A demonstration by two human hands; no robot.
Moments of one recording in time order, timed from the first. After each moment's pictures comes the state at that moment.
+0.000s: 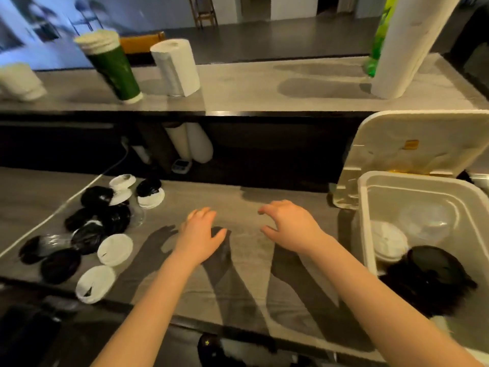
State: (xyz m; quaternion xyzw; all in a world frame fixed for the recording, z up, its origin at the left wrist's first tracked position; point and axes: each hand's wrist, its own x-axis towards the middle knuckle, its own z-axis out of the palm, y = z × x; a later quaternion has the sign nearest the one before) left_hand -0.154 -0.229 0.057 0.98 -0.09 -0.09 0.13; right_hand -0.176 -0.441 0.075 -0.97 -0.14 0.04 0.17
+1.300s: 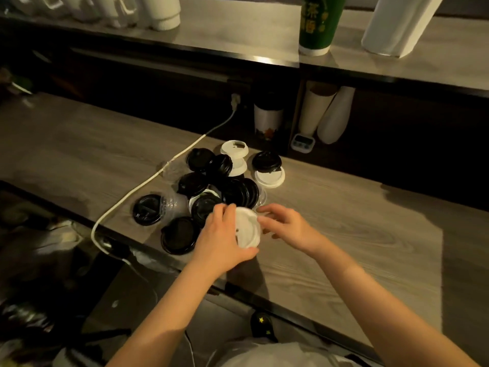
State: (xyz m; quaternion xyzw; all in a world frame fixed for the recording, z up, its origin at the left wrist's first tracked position) left_hand -0.118 0.089 0.019 0.98 -0.03 -0.10 0.19; right_hand -0.082 -0.083 0.009 -0.80 -0.06 0.24 0.55
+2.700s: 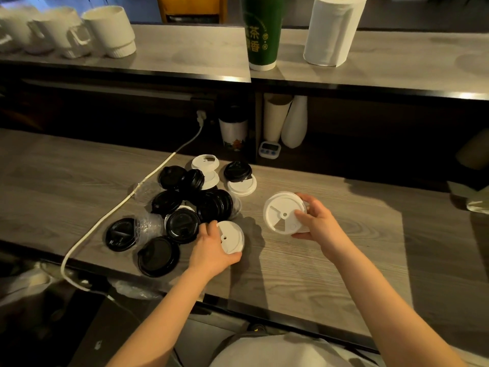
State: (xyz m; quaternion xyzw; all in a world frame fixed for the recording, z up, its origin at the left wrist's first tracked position) left_hand -0.098 0.072 -0.037 0.96 0.02 -0.17 0.21; right_hand -0.104 -0.162 0.016 -0.71 0.16 0.09 0.68
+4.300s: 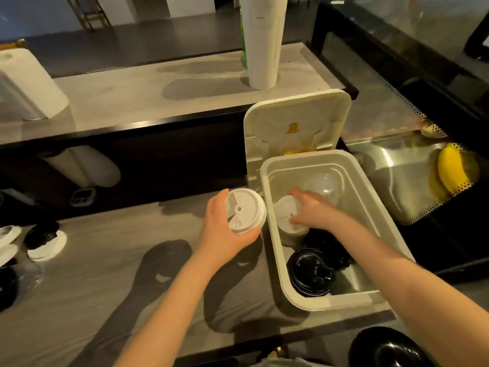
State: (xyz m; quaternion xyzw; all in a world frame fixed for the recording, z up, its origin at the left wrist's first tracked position) left_hand -0.183 -0.413 0.064 0.87 -0.22 -0.12 0.41; right_hand -0.228 -0.632 0.052 -0.94 0.19 0.15 0.25
